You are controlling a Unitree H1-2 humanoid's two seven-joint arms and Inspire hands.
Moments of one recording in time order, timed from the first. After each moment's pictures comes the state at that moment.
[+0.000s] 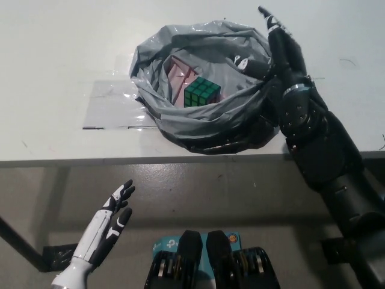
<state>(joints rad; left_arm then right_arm) -0.02 0.22 -0.10 -0.03 0.17 -0.14 -0.10 -0.98 -0.12 0.22 0.80 -0.44 0.10 -0.20</state>
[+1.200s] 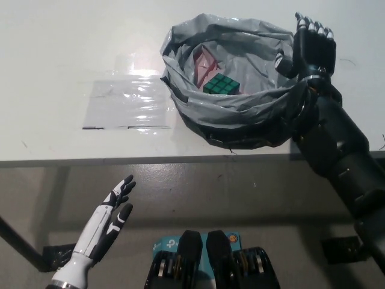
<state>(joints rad) -0.04 0.22 -0.10 -0.03 0.17 -0.14 -0.10 -1.07 -0.17 0.37 0.93 -0.61 0.40 -0.32</state>
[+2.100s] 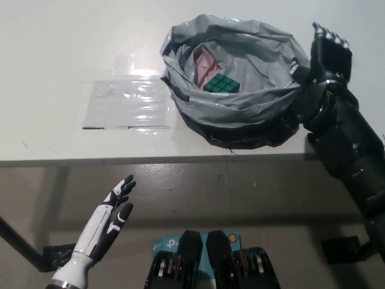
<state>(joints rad) -0.04 0.22 -0.10 -0.03 0.17 -0.13 -0.10 -1.07 -0.21 0.32 1.05 -0.57 0.37 -0.27</state>
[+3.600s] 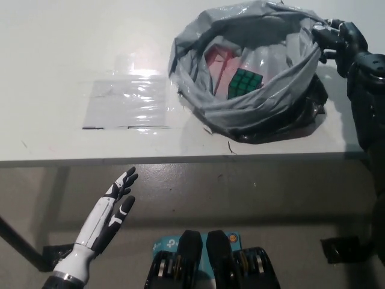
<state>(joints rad) -0.07 0.22 -0.10 -0.02 0.16 -0.13 -0.11 -1.11 -0.20 -0.32 0.94 0.03 0.30 0.02</state>
